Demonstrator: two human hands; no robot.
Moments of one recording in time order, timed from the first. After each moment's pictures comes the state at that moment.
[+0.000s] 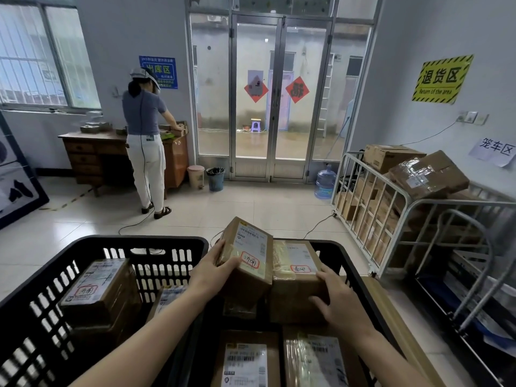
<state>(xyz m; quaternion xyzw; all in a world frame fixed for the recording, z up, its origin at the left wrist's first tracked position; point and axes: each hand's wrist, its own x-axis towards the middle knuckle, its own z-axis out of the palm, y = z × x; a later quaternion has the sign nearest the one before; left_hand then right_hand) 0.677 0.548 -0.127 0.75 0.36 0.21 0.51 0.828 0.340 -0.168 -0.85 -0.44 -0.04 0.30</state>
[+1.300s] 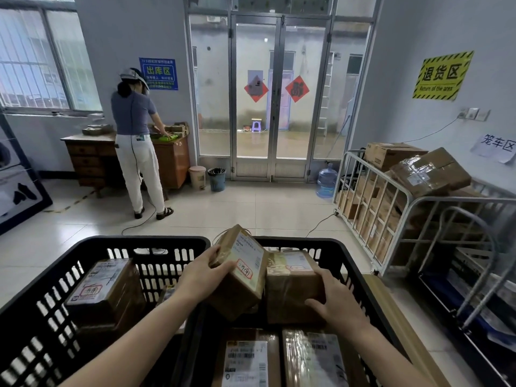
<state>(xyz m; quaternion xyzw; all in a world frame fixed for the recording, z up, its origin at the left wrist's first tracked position) 0.658 0.544 -0.113 0.80 0.39 0.17 0.41 0.824 0.345 -0.164 -0.85 -0.41 0.05 0.32</state>
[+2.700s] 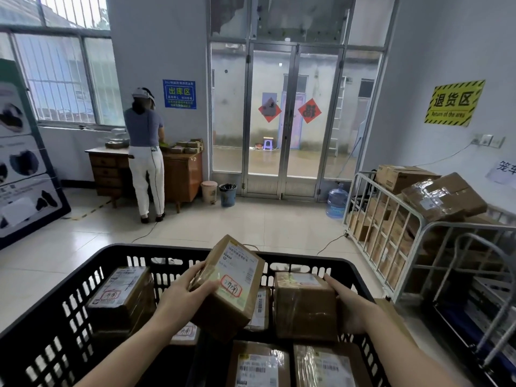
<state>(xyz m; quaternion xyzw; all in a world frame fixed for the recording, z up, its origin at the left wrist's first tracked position) 0.592 0.543 -0.106 0.74 0.35 0.23 0.53 0.868 0.364 -0.148 -0.67 -0.04 0.51 0.53</state>
